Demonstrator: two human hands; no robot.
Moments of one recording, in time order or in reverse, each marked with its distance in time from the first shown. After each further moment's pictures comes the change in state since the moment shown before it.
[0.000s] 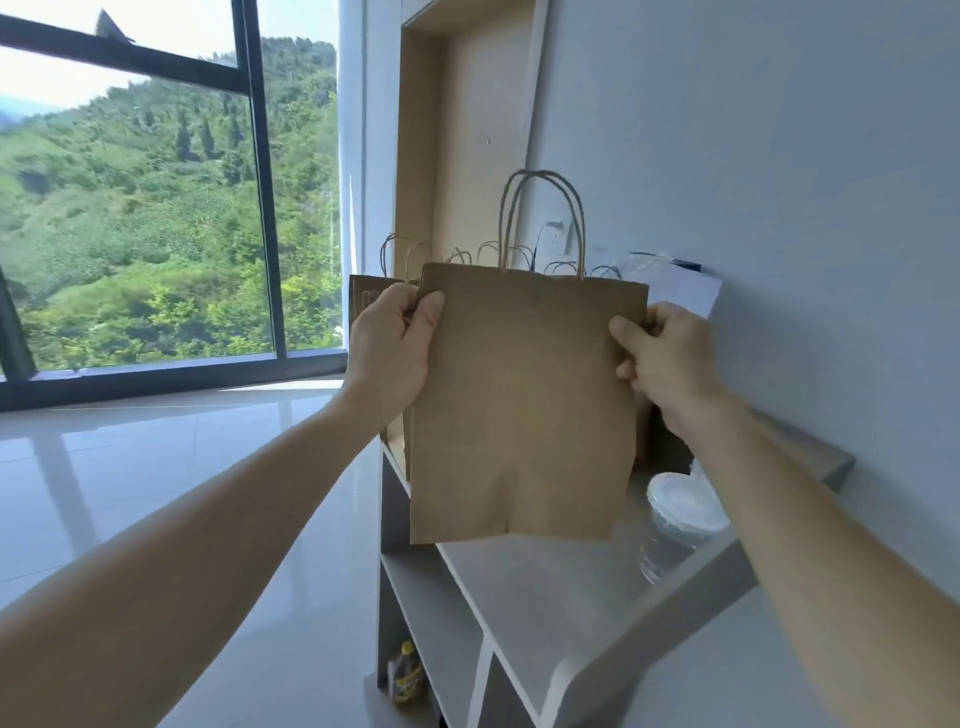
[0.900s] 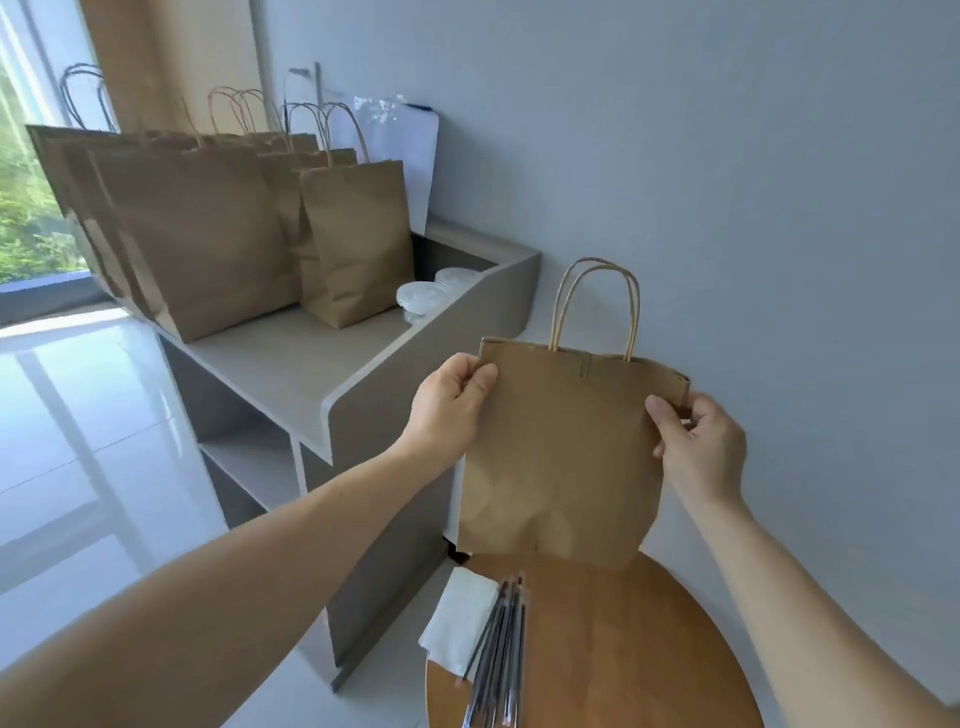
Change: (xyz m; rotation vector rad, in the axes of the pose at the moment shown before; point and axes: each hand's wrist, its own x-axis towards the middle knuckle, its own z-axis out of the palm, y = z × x) left_hand -0.313 0.117 0.128 -0.453 -0.759 -0.281; right_hand -0.329 0.100 -0.282 -0.404 0.526 0.209
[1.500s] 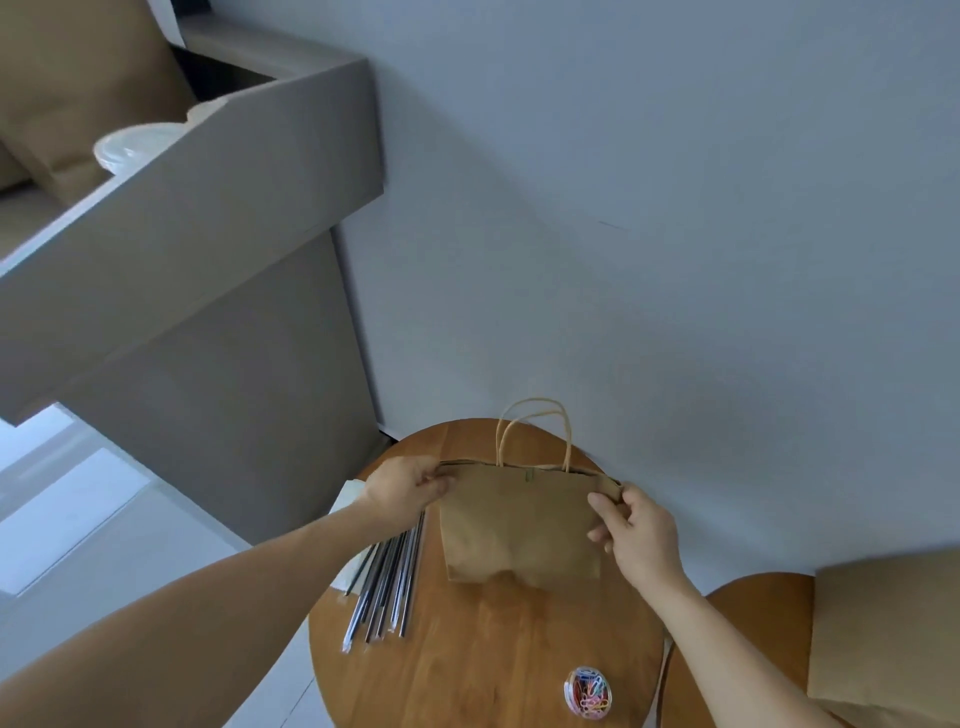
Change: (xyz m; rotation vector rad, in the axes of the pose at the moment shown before) left_hand -0.038 -0.191 0.207 0.500 -0.522 -0.407; right_hand -0.042 0.314 -0.091 -0.162 -0.415 0.466
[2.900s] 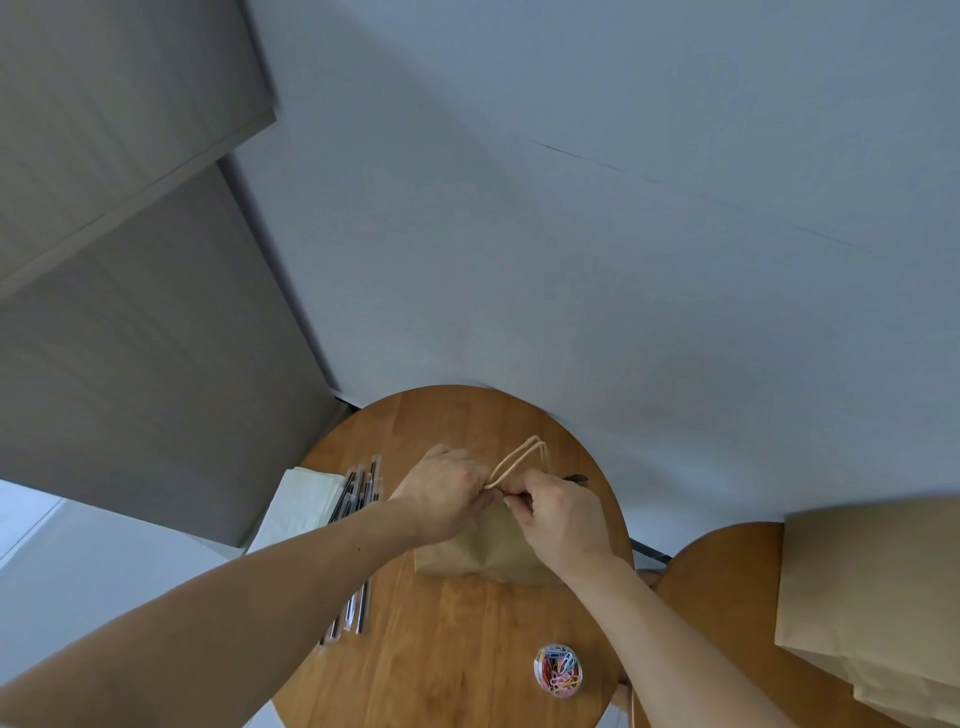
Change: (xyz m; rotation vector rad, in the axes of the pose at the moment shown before) left_hand 0.060 0.042 0.090 0.608 -0.171 0.555; right_hand 0.022 -0.007 0.033 -0.557 -0.090 -0.360
